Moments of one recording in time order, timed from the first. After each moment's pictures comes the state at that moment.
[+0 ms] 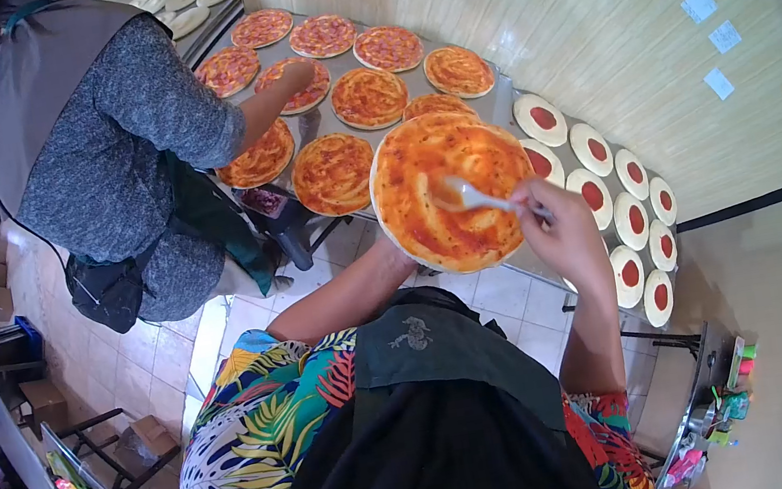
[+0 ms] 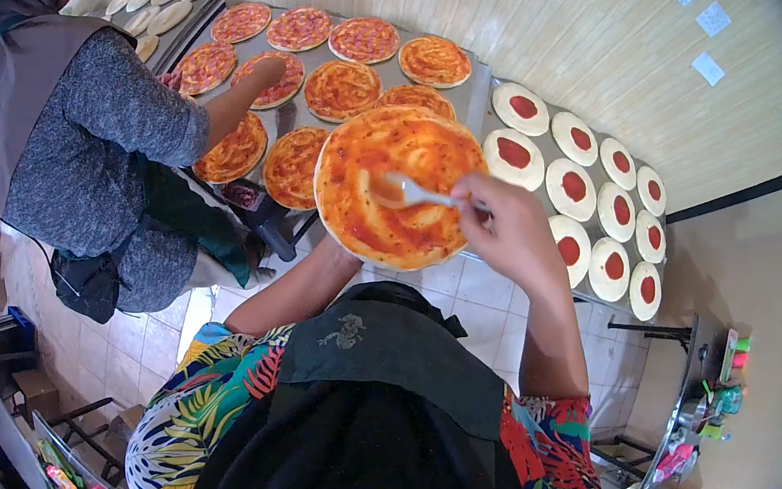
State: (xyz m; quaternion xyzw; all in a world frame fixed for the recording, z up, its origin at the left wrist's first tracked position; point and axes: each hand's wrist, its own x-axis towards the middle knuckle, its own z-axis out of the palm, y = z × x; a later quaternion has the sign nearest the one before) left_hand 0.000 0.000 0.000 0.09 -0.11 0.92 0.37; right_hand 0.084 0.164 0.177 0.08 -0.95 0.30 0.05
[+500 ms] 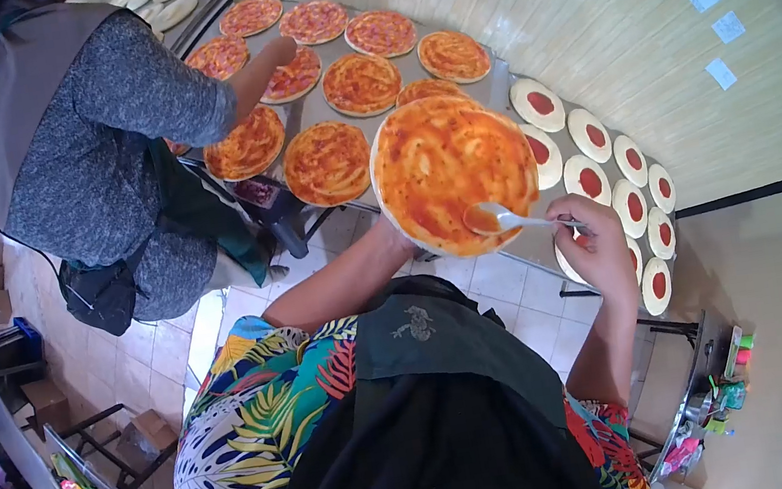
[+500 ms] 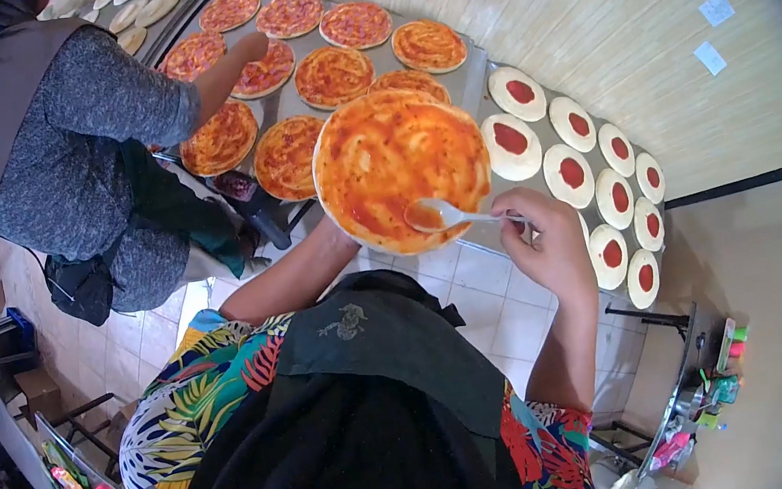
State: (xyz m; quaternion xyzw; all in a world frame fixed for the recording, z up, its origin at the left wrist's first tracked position) left_hand -0.010 0.008 0.012 0.13 -0.16 0.89 0.42; right_hand 0.099 0.213 0.171 0.12 -0.94 0.32 0.06
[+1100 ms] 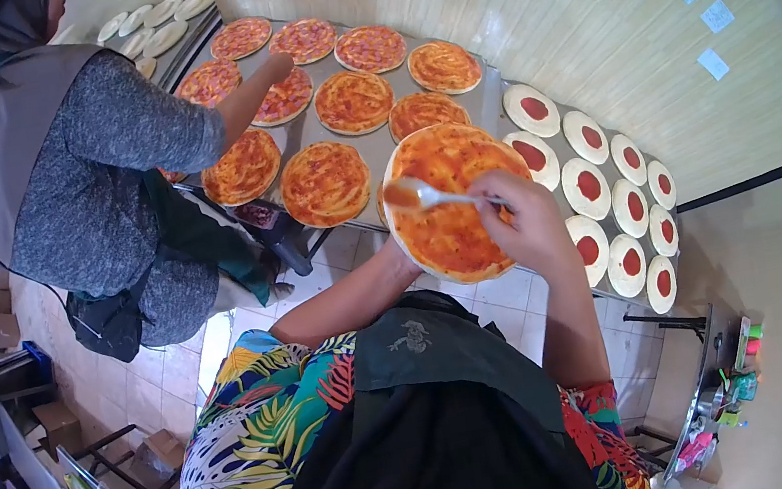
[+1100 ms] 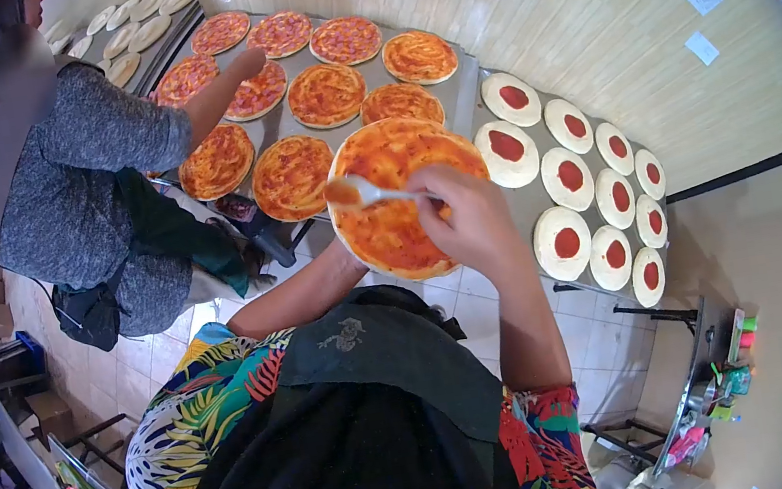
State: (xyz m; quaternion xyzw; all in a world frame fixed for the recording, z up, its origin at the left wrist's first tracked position) left_hand 0.000 0.021 -0.006 0.10 -0.18 0.87 0.44; right_hand 0.056 0.153 0.158 0.17 -0.91 0.36 0.06
